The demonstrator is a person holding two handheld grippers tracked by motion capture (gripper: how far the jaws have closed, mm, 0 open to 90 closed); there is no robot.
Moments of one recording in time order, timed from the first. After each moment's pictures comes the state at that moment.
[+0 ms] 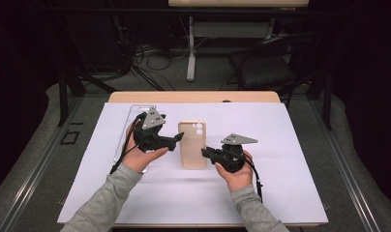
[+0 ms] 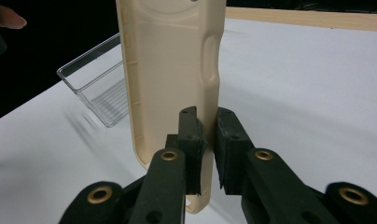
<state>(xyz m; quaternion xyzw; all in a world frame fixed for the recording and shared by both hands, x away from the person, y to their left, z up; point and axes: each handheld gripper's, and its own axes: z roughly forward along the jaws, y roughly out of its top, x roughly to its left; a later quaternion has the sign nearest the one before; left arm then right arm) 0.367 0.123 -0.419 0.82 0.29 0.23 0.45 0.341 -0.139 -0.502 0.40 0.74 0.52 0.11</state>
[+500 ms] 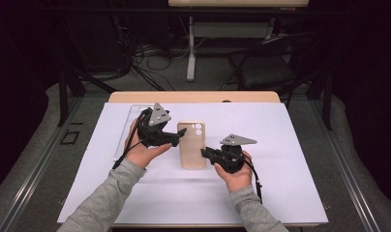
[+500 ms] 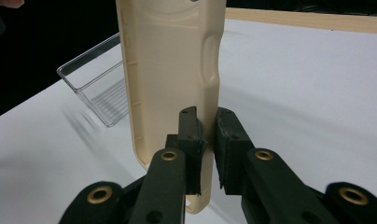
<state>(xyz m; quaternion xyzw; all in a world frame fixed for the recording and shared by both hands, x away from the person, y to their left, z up) 0.371 0.111 -0.409 0.83 0.27 0.26 0.42 0.339 -0.137 -0.502 0.40 0.74 0.52 0.11</state>
